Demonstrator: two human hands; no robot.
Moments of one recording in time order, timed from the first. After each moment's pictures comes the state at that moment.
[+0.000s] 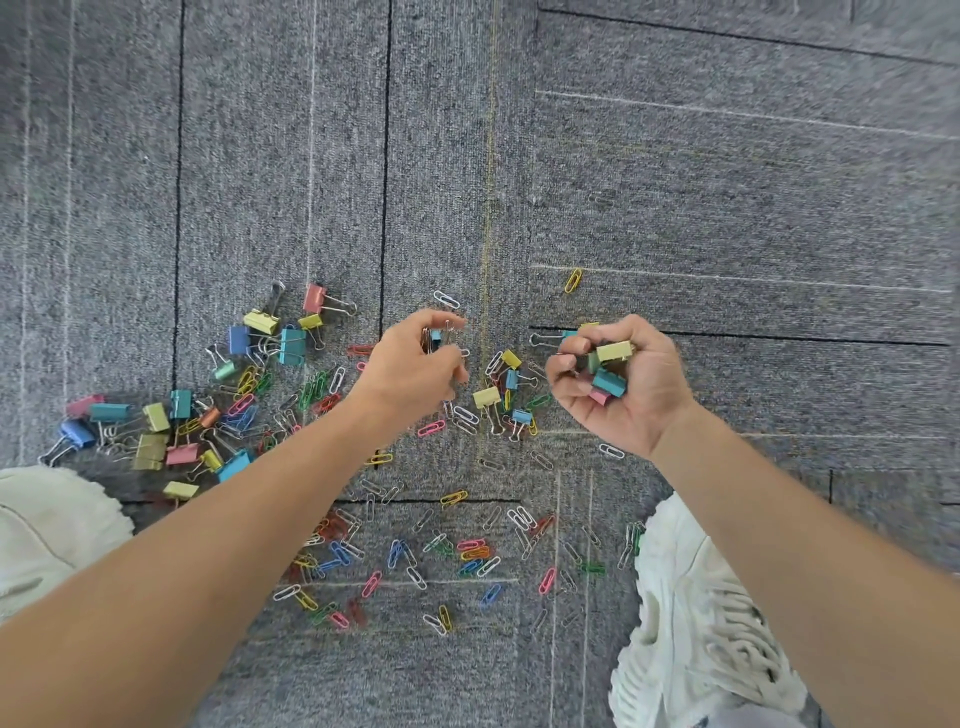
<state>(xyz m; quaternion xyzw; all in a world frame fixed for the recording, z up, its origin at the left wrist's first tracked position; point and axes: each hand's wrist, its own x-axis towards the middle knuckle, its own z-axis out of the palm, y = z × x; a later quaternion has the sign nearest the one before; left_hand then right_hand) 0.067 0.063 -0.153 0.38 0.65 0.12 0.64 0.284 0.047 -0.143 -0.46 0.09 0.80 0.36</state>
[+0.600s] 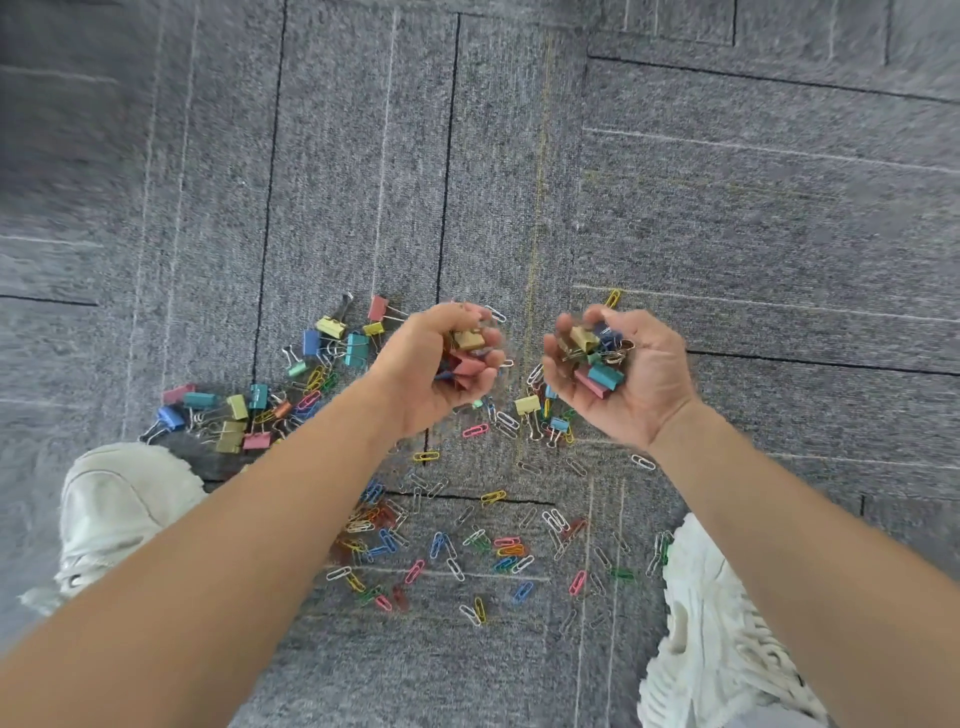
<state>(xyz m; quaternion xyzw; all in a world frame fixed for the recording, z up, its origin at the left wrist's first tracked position) 0.044 0.078 -0.106 0.04 0.57 0.26 0.78 0.247 0.061 -0.121 -0.43 0.06 0.81 0.39</state>
